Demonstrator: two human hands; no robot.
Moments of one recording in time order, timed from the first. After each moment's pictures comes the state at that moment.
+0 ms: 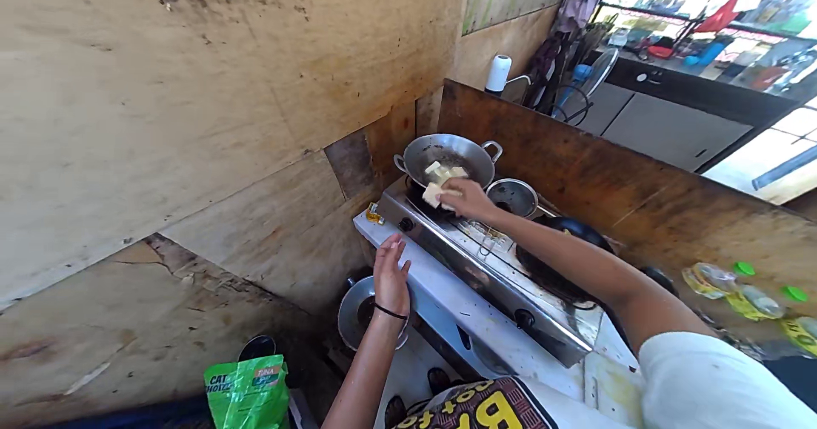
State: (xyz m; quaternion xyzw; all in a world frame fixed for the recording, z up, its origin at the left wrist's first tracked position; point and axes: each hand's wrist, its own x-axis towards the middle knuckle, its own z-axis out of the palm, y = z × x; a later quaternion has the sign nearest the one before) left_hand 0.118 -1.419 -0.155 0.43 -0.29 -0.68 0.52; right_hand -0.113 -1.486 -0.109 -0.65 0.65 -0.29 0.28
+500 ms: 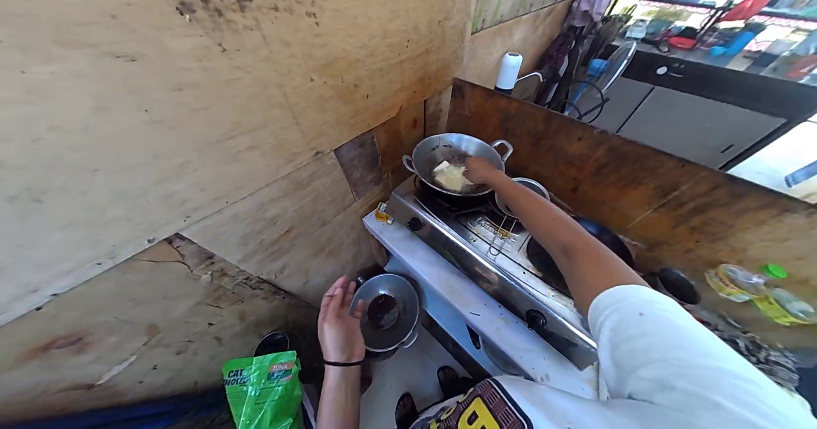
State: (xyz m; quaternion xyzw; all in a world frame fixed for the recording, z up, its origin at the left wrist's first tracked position) left_hand 0.214 -1.394 -0.182 0.53 -0.22 -0.58 0.58; right_hand -0.193 -1.615 -0.152 -0.62 0.76 -0.05 0.17
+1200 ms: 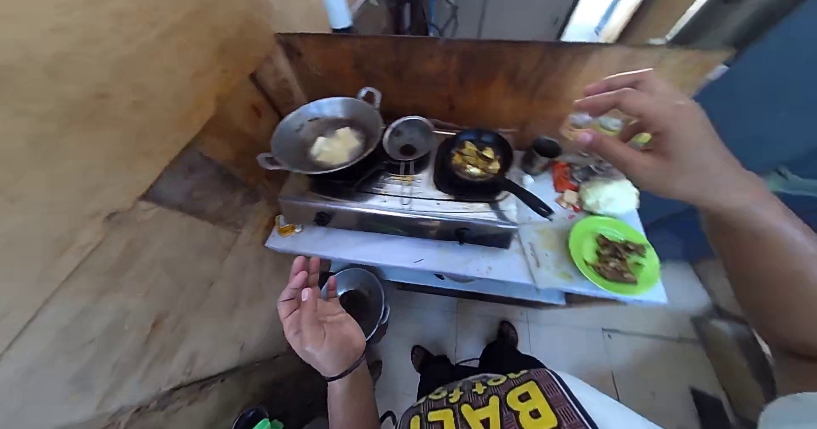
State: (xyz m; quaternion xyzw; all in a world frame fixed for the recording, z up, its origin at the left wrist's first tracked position) left_hand 0.119 -1.357 -0.156 0.27 -0.44 -0.60 0.61; right_hand -0.207 -1.130 0.004 -0.55 0.78 -0.29 -0.10
